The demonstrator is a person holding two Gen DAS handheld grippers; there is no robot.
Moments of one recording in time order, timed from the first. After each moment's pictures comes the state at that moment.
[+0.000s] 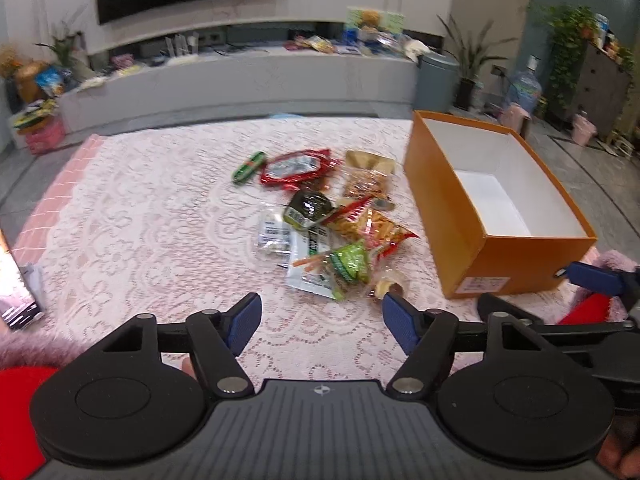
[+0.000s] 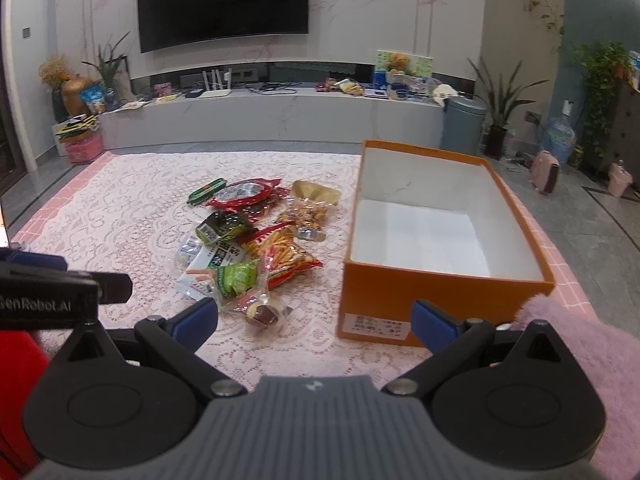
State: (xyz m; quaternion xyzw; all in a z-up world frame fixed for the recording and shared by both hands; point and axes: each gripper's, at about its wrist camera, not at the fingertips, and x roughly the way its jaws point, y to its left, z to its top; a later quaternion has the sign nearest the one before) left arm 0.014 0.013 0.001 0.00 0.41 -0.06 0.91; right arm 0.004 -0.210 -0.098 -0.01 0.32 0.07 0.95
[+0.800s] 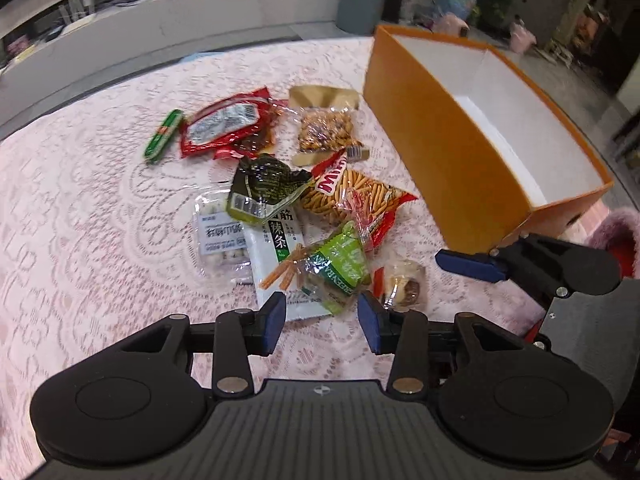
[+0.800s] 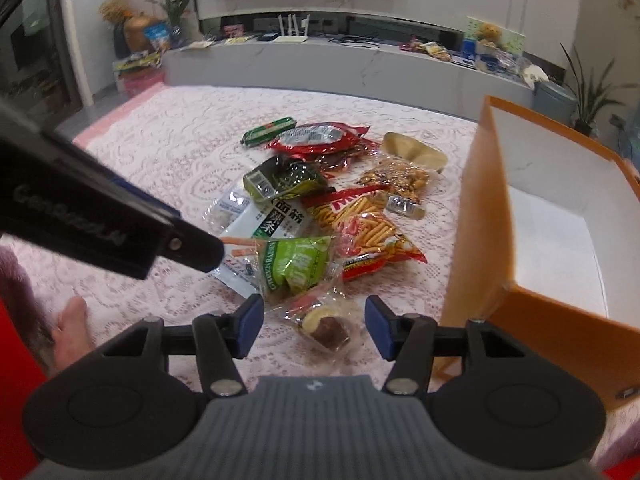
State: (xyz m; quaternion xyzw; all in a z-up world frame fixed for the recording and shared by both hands) left arm 0.135 0.020 -0.063 0.06 0.51 -0.19 0.84; right arm 0.101 -0.152 -0.175 -0.08 0.38 0.18 0.90
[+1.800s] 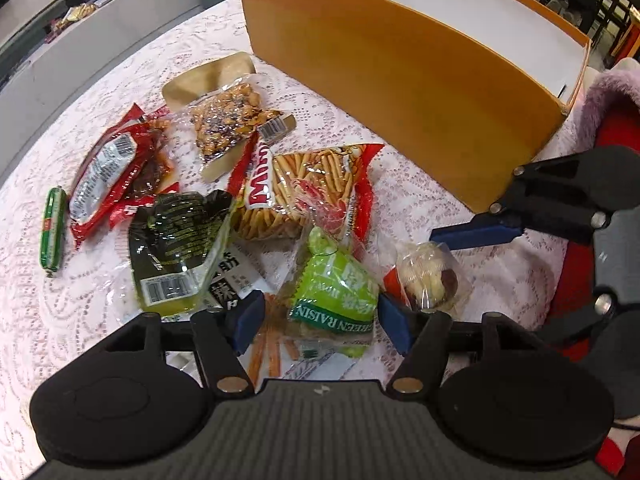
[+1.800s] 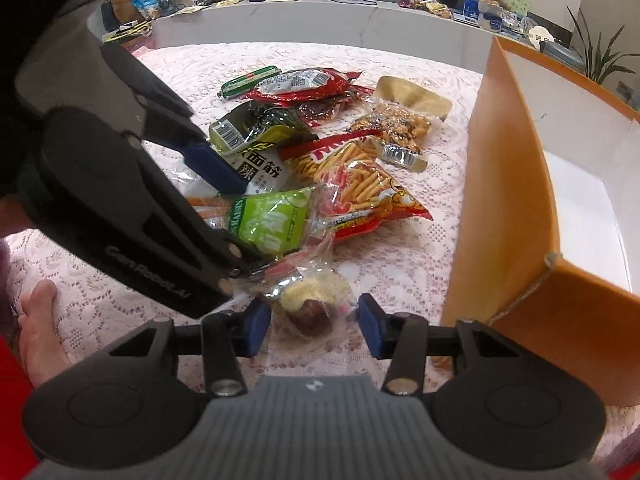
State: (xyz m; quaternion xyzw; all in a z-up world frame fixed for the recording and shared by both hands) left arm 0.189 -0.029 -0.124 0.23 0.50 -0.33 0.77; right arm 0.130 -0.161 -0.207 -0.05 0.43 0.18 0.88
